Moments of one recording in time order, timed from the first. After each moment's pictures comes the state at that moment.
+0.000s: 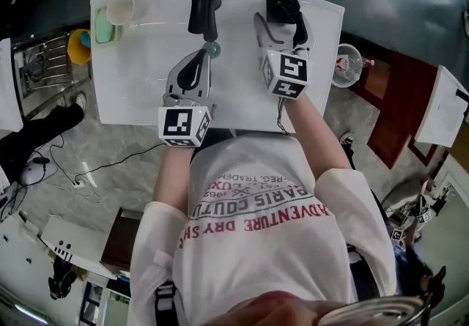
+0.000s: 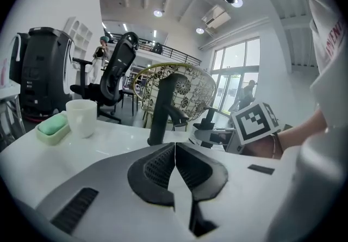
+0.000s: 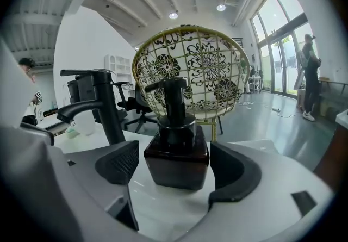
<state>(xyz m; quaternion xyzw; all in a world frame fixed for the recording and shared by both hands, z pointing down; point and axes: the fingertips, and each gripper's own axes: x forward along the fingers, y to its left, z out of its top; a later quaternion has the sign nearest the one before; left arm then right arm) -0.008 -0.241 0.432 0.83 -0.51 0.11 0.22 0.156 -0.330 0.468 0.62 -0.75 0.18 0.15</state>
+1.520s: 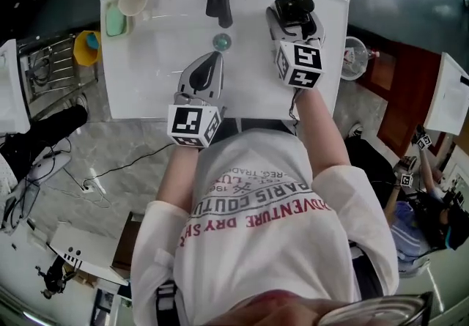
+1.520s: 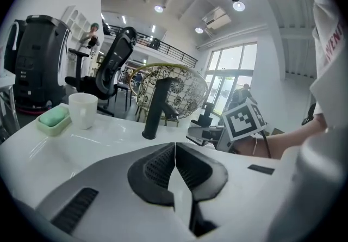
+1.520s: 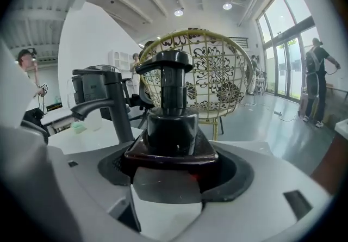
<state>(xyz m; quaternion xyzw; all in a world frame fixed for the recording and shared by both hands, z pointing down) -0.015 -0.206 0.424 0.84 -0.47 0.10 0.25 0.149 -0.313 0.459 0.61 -0.76 0.17 0.17</state>
